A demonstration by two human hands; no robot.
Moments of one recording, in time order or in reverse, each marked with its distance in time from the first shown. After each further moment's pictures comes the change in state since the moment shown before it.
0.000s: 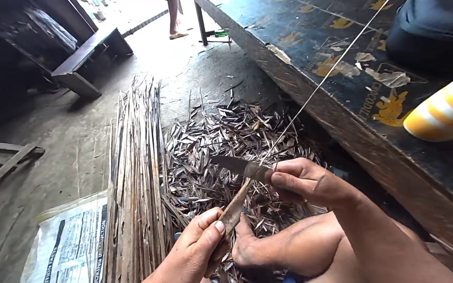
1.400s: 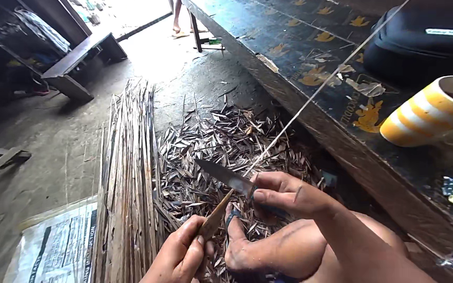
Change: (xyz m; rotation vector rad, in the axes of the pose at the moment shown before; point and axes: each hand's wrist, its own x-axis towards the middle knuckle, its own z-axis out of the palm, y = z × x) left_hand -0.023 0.001 0.000 0.506 0.184 0.026; right_hand 0.000 0.006 0.021 0.240 -0.115 0.049
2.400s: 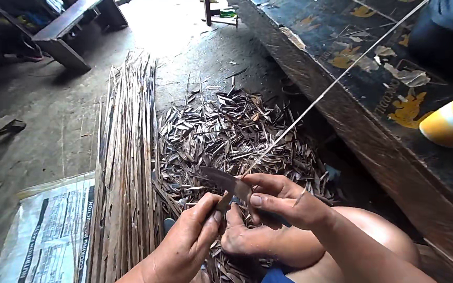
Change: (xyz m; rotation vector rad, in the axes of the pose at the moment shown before) left_hand 0.024 -0.014 0.007 0.081 0.021 0.159; right_hand 0.009 0.023 0.029 0.190 -0.003 -0.057
